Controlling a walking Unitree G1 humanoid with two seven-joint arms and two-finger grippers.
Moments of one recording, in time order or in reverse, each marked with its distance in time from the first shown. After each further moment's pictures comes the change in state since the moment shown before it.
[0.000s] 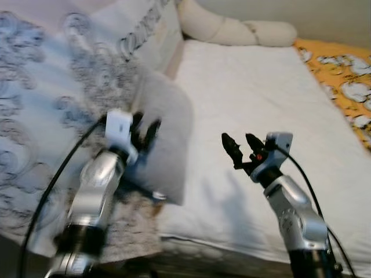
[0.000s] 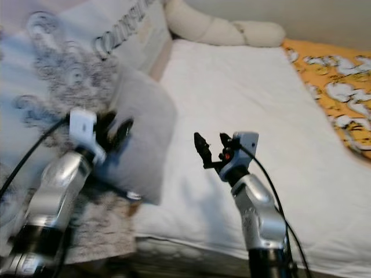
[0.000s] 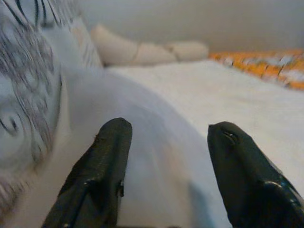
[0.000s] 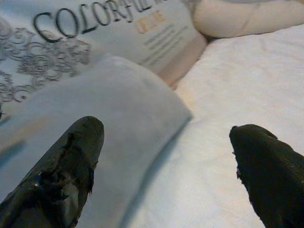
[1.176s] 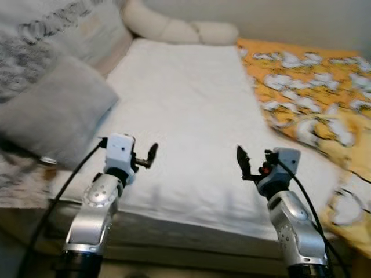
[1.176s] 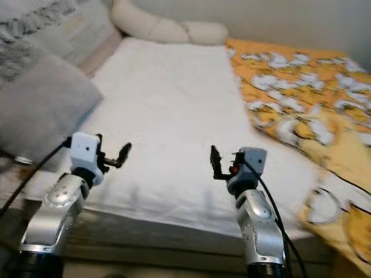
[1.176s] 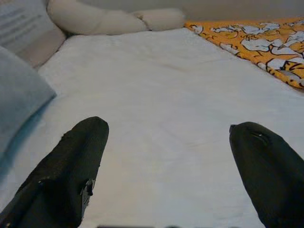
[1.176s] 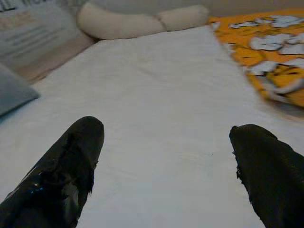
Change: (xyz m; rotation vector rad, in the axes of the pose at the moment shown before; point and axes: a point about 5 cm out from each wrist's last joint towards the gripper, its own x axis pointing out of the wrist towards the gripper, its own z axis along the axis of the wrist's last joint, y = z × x) left arm -0.025 -0.007 -0.021 0.017 0.148 0.160; right arm -0.017 -0.014 -0.025 -0.076 0.031 -0.256
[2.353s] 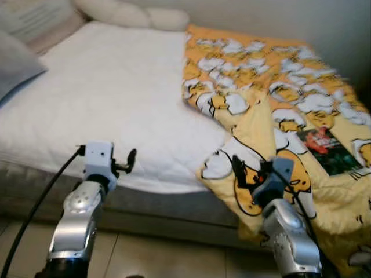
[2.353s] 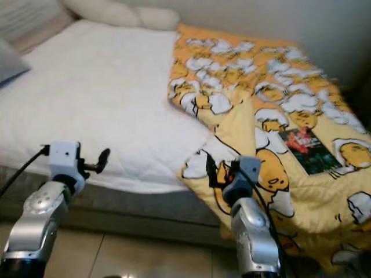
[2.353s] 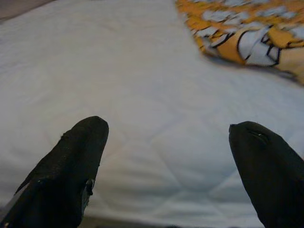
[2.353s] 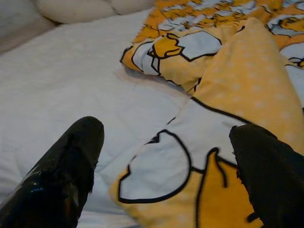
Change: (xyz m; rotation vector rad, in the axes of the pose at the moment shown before) left arm -0.015 0.027 -0.019 -0.025 0.103 0.129; right arm -0.008 0.000 -0.014 0.024 0.053 -0.025
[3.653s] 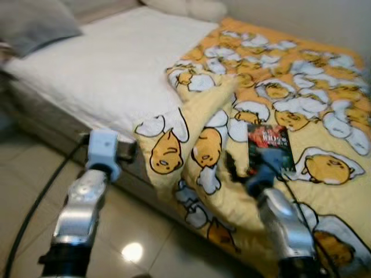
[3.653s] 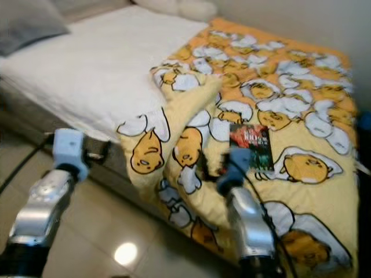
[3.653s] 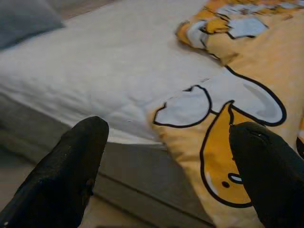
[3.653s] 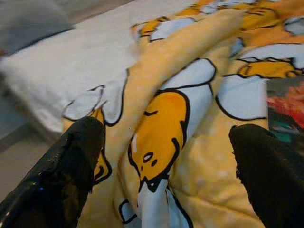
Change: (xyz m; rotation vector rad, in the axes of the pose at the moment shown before) left arm 0.018 0.001 0.018 0.072 -0.040 0.010; right arm 0.021 0.015 0.005 -0.026 0.025 0.108
